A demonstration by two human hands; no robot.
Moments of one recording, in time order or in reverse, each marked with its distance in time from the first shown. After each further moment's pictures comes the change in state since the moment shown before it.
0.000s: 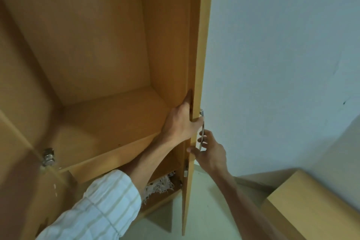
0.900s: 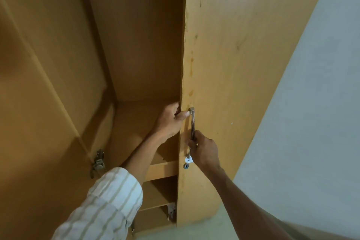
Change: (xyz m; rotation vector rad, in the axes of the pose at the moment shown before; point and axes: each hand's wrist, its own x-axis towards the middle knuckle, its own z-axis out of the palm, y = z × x) left_hand 0.066 -0.194 -0.141 -0.207 0.242 -0.371; right_hand 0.114 -0.131 0.177 -0.105 -0.259 -0.368
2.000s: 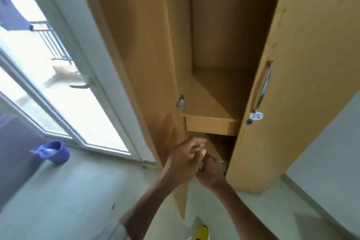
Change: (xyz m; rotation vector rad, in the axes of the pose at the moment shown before) left_hand -0.336 -0.046 -0.046 0.220 0.192 -0.186; right_hand -0.234 -0.059 0.096 0.040 -0.578 -0.171
